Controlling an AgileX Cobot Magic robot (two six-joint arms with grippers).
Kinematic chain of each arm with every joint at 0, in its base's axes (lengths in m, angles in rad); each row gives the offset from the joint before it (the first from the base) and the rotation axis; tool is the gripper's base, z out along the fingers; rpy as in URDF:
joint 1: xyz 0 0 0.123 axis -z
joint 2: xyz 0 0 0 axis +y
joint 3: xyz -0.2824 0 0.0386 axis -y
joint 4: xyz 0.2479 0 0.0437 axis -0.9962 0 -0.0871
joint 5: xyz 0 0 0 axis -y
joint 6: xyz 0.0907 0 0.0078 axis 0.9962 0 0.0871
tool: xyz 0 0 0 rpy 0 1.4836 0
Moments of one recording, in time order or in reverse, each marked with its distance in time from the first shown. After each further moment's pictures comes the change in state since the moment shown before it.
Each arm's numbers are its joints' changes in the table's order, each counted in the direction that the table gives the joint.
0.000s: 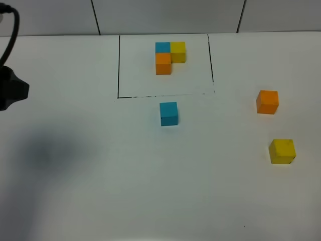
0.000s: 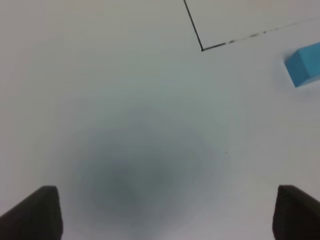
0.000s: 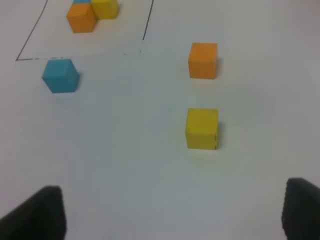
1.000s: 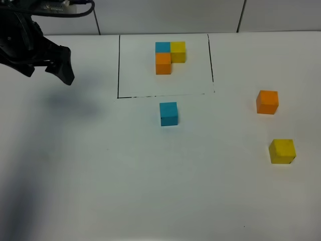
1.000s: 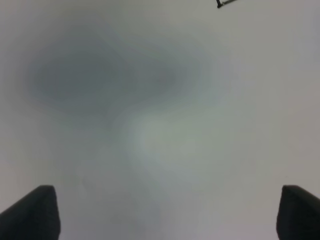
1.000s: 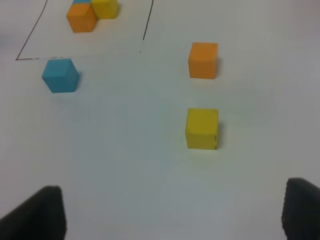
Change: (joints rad) left arm 0.000 0.774 0.569 0.022 -0.285 0.092; right arm 0.000 0.000 0.000 0.000 0.000 0.000
